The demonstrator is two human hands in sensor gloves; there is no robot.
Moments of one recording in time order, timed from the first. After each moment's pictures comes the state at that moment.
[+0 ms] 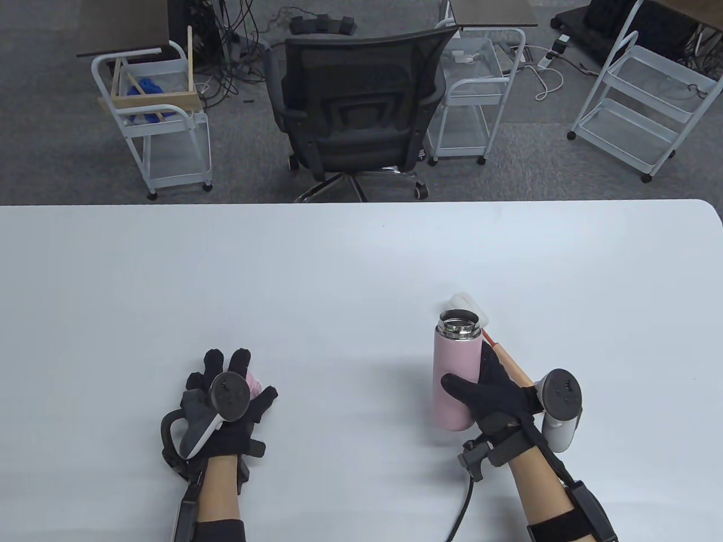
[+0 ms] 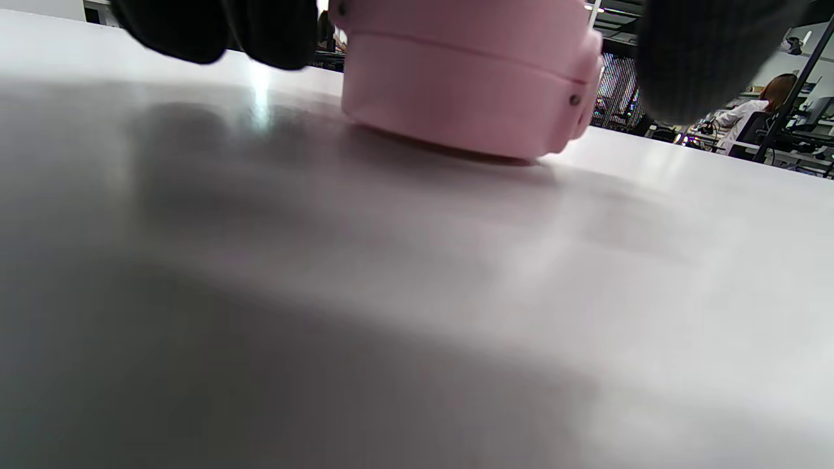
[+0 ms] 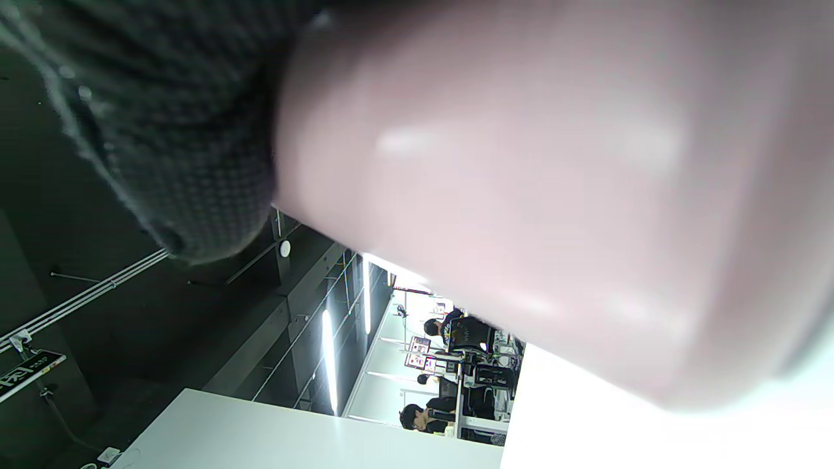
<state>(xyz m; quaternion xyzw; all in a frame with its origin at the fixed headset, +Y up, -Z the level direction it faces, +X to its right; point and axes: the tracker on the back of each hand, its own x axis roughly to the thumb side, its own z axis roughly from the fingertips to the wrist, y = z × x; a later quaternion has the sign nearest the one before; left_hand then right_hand) -0.239 -0.768 -0.234 -0.08 0.09 0.11 0.99 0.215 -0.735 -0.244 0.10 0.01 0.73 0.68</state>
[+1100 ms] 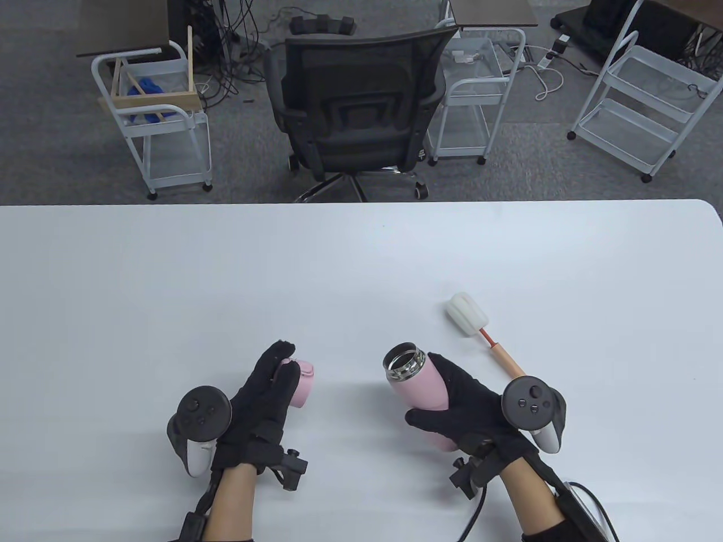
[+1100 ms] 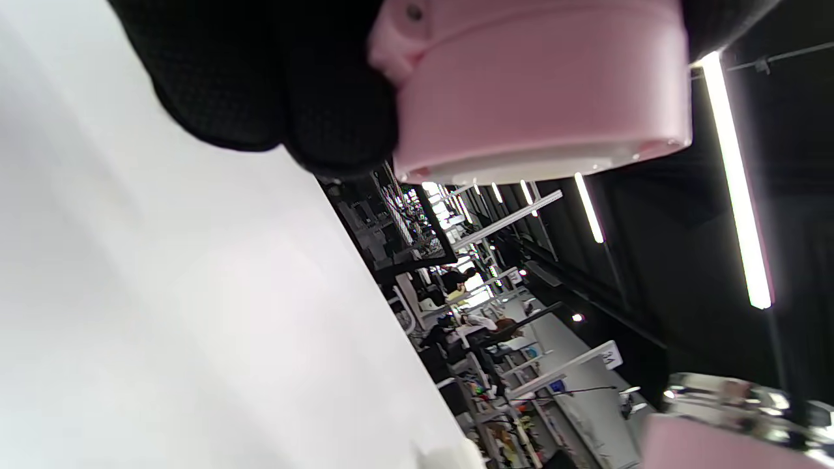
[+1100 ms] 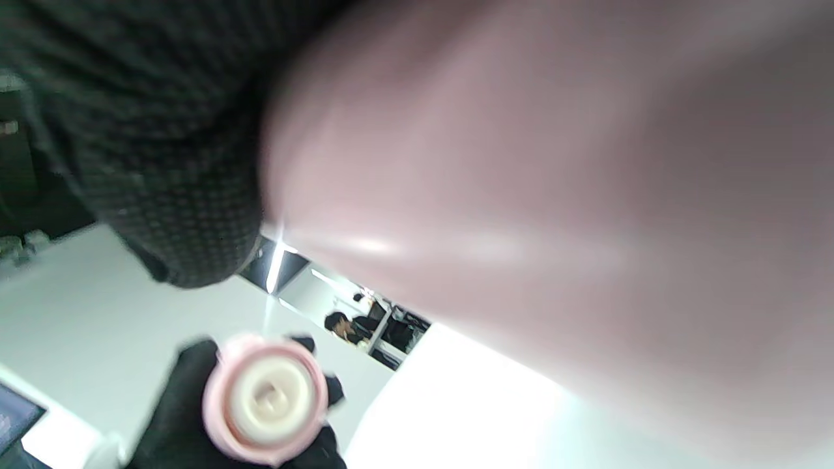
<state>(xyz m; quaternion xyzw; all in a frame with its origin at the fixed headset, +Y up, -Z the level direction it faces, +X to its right) -0.200 -0.728 -0.212 0.04 -0.03 0.56 0.83 0.173 -0.716 -0.226 0.19 0.02 0.86 0.47</state>
